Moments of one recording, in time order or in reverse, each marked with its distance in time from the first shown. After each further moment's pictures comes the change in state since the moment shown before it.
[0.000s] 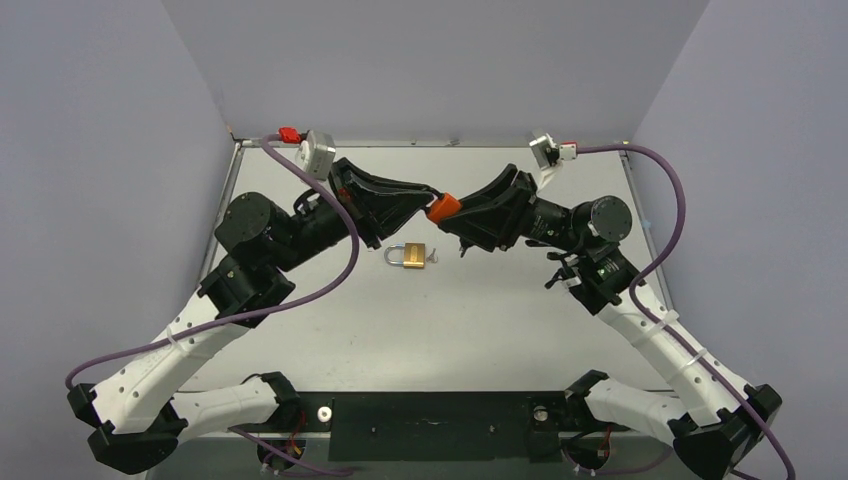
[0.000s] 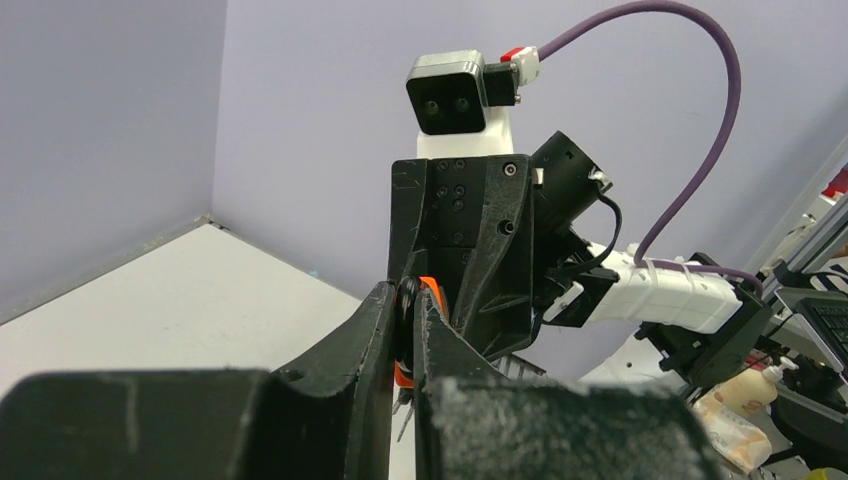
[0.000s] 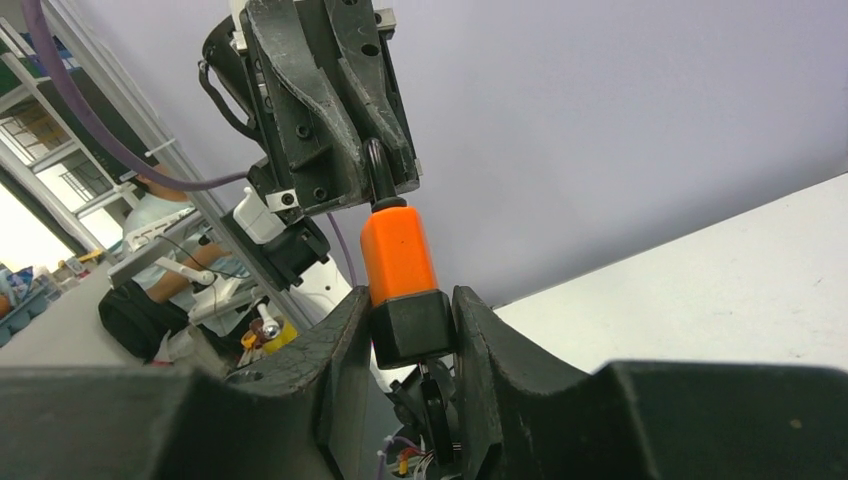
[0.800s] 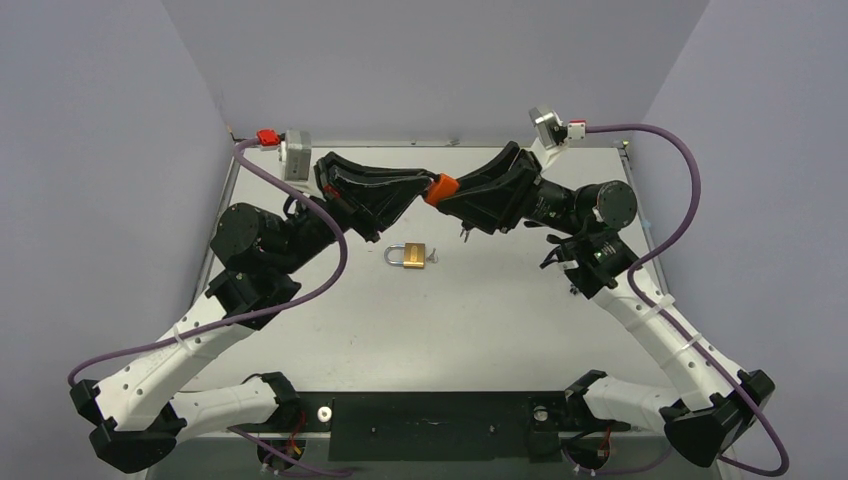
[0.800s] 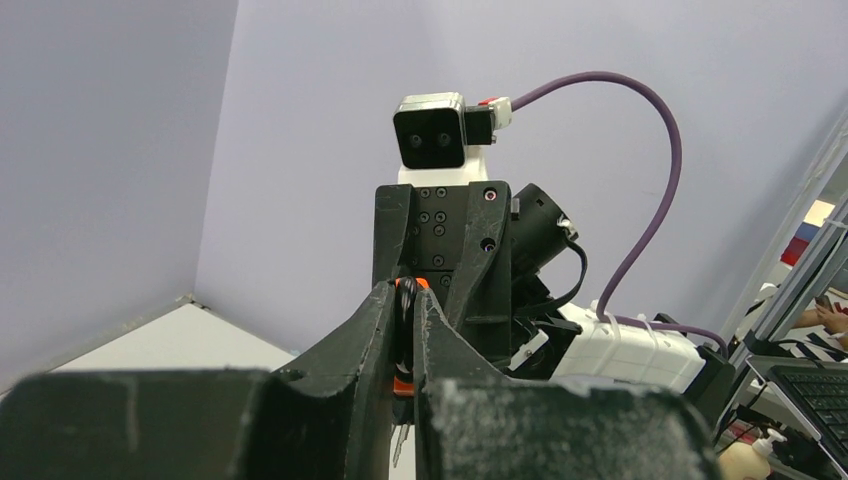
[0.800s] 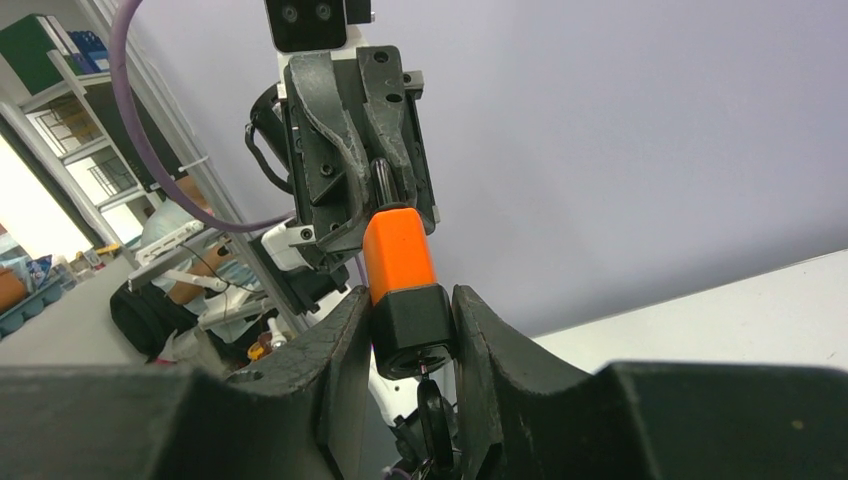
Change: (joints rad) left arm -0.019 -0.003 -0.061 0.222 -0.067 -0.052; right arm -0.013 0.097 0.126 0.100 -0.036 0.062
